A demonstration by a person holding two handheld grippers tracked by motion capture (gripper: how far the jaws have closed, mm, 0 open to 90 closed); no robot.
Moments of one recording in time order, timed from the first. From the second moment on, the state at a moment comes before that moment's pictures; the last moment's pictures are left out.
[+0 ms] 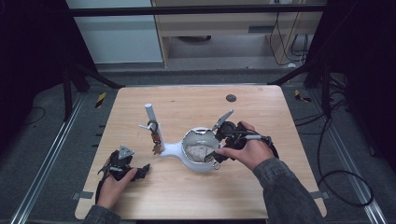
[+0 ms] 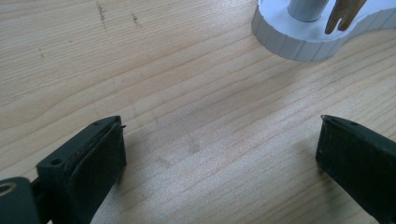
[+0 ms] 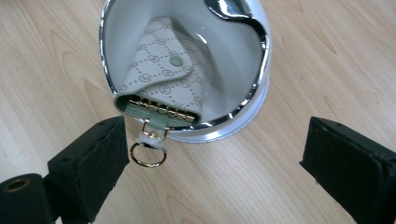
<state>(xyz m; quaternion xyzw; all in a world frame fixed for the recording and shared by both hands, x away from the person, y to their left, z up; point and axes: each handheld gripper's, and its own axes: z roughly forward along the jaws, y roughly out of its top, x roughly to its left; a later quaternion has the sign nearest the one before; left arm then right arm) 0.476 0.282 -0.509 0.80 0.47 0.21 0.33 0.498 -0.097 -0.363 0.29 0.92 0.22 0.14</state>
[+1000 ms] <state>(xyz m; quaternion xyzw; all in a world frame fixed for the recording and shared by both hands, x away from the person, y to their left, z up) 0.476 0.282 -0.509 0.80 0.46 0.21 0.33 0.484 -0.178 -0.386 0.35 0.87 0.30 0.18</state>
